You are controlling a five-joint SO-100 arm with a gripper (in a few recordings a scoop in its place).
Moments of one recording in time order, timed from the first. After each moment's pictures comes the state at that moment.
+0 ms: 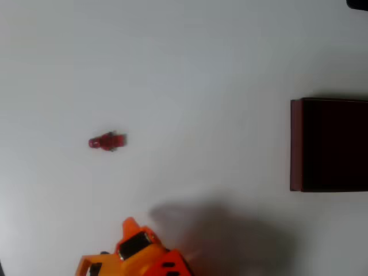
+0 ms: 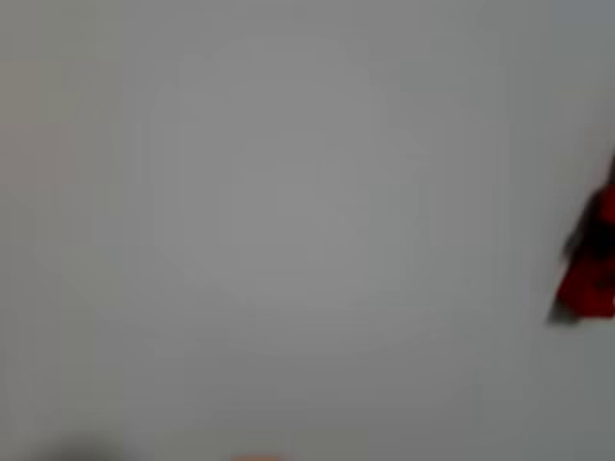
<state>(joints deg) -36.4 194.7 175.0 76.7 0.3</state>
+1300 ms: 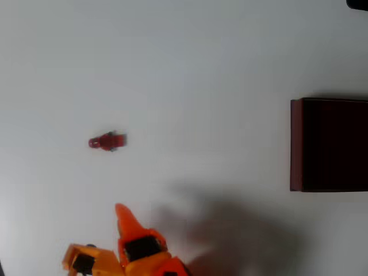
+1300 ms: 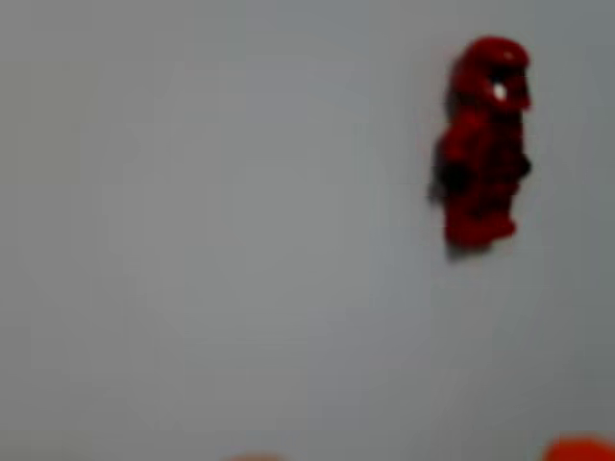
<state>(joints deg) -36.7 193.7 165.4 78.0 25.0</state>
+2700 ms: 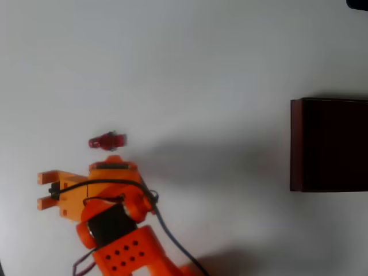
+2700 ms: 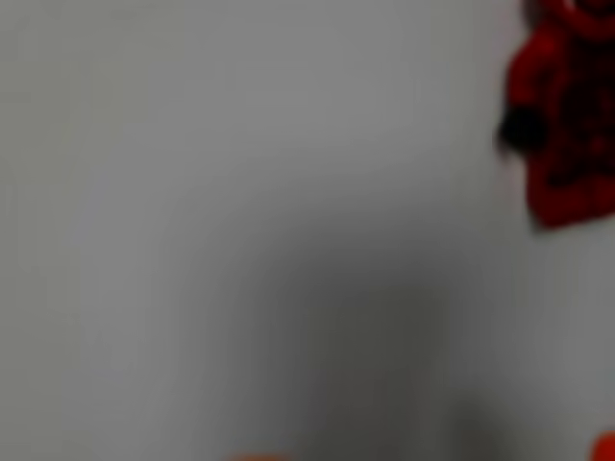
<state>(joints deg) -31.1 114.3 124.6 69.5 28.4</state>
